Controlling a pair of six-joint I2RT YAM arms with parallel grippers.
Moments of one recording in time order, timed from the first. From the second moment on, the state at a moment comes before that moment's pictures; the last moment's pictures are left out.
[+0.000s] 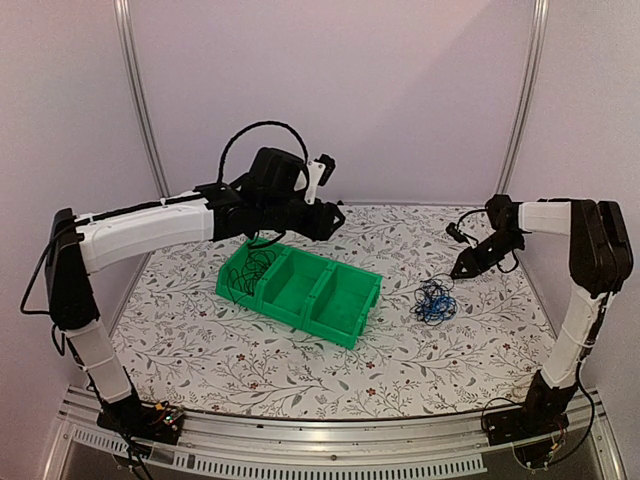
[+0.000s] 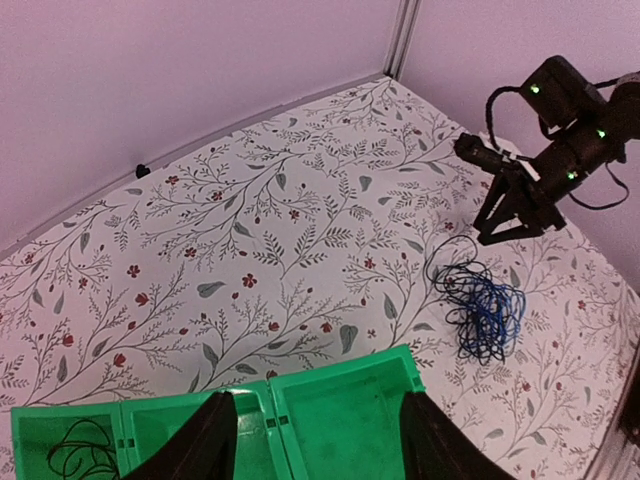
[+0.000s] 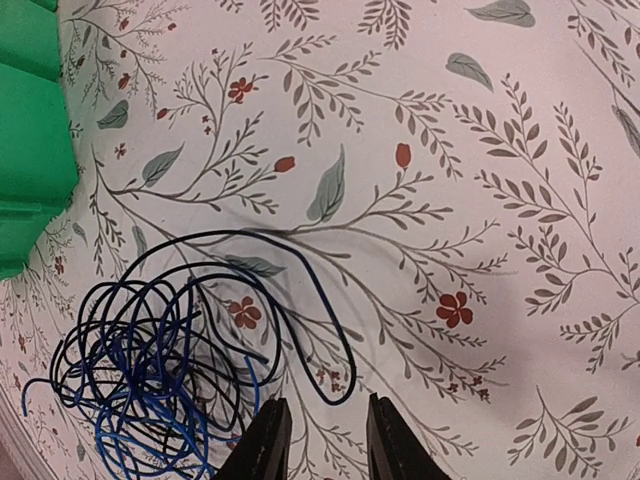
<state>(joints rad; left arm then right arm) -0.85 1.77 1.53 -0.28 -0.09 -0.19 0.04 1.87 1.27 -0.72 -0.47 -0.48</state>
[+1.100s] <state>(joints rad) -0.96 2.08 1.91 0.04 0.18 -0.15 0.03 1.37 1.75 -1.07 -0.77 -0.55</state>
